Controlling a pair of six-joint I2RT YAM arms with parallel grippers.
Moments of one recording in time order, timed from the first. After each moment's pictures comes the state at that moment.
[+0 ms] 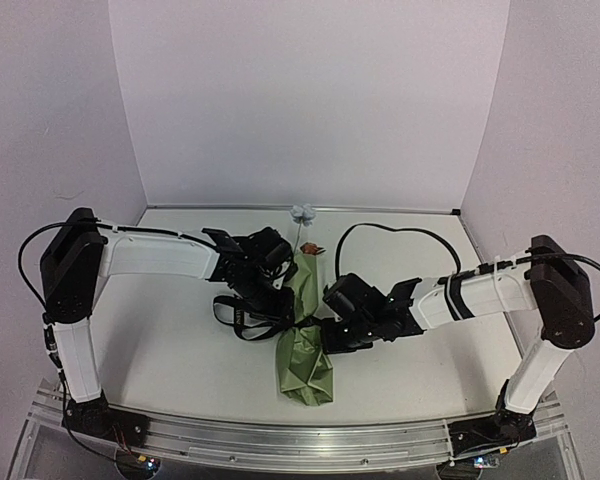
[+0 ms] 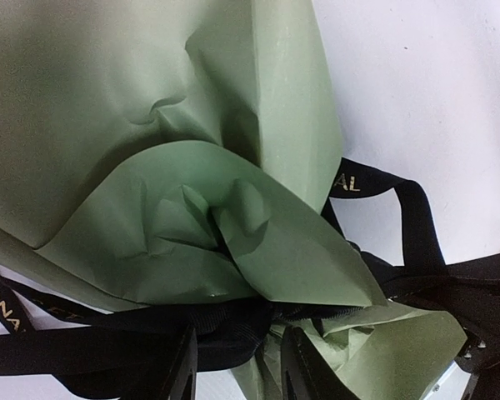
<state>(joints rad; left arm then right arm) -0.94 1.90 1.37 -0.58 0.16 -0.54 1.04 1.75 1.00 -0.26 0.10 0.77</state>
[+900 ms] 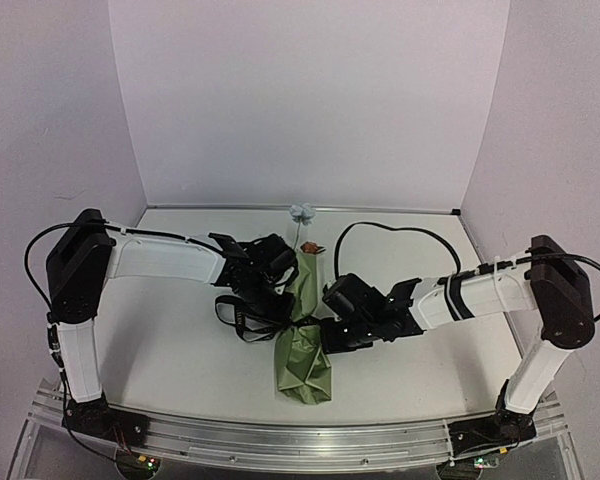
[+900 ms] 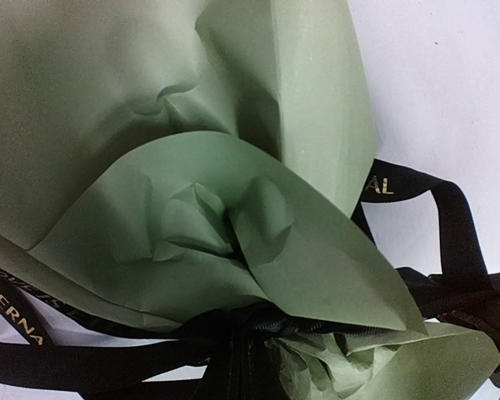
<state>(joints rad) -0.95 1.94 1.37 -0.58 0.08 -0.52 1.04 1.75 1.01 -0.26 0.12 0.75</state>
